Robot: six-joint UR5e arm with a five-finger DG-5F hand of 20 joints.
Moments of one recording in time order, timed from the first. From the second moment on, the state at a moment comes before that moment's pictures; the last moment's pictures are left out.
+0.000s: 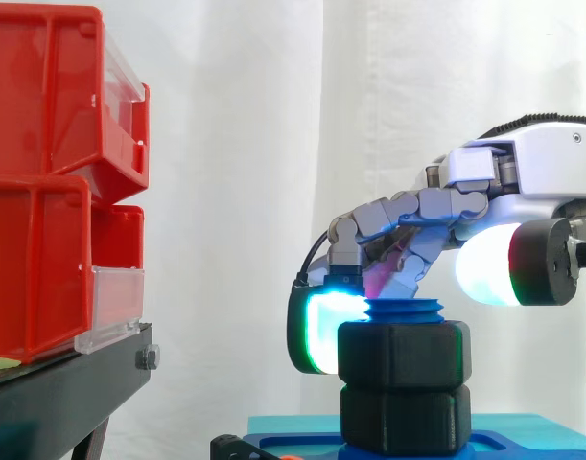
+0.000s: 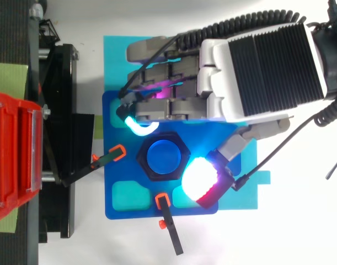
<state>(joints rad) 0.02 -2.24 -1.17 -2.90 -1.89 -1.46</state>
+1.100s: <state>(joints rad) 0.02 -2.24 -1.14 -2.86 -1.90 -1.47</state>
